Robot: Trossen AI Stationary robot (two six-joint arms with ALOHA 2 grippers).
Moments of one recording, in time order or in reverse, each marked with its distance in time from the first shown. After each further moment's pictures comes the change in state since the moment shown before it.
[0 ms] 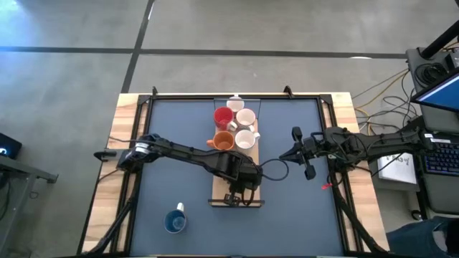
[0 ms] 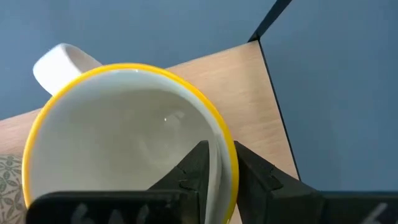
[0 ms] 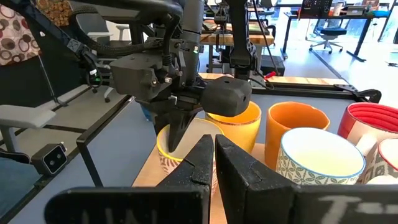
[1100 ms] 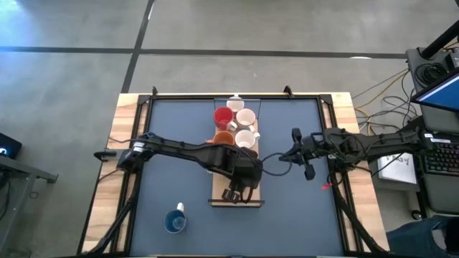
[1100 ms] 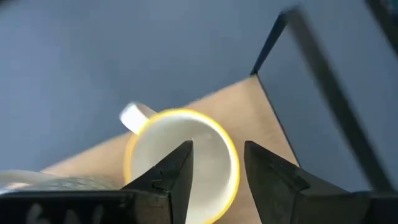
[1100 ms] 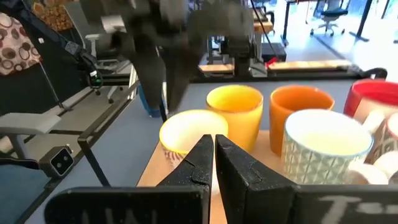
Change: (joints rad) left arm -0.012 -0.024 0.190 -0.101 -0.053 0.141; right arm 0.000 0.001 -0.014 -0.015 0.008 0.086
